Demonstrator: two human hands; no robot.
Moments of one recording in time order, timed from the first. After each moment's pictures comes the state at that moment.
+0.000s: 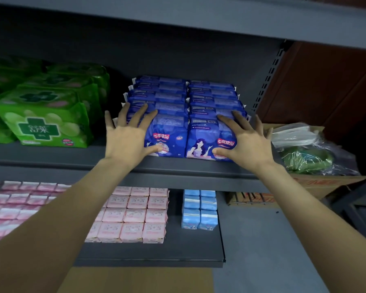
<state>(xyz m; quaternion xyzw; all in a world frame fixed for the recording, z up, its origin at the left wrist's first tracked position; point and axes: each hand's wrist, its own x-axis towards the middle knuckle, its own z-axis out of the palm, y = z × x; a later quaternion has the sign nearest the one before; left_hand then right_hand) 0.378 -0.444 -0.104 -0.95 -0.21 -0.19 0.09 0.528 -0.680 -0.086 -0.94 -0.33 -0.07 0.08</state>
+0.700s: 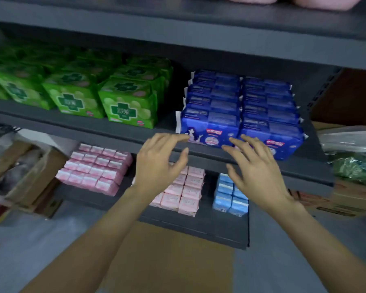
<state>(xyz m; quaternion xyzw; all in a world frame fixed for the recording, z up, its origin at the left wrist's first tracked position) 0.262 -0.498 -0.083 -0.89 -0.14 -0.42 -0.13 0.417 -0.673 -0.085 -0.78 -0.56 -0.24 0.16</state>
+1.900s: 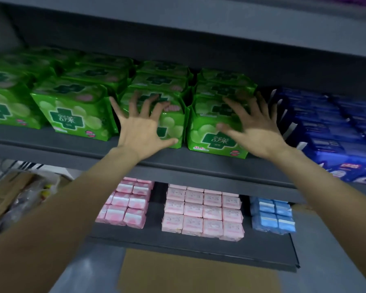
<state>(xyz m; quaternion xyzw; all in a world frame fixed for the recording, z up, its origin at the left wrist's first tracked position) 0.173 -0.131 -0.082 -0.95 -0.24 -0.21 0.07 0.337 -0.337 -0.048 -0.89 -0.43 -0.09 0.12</state>
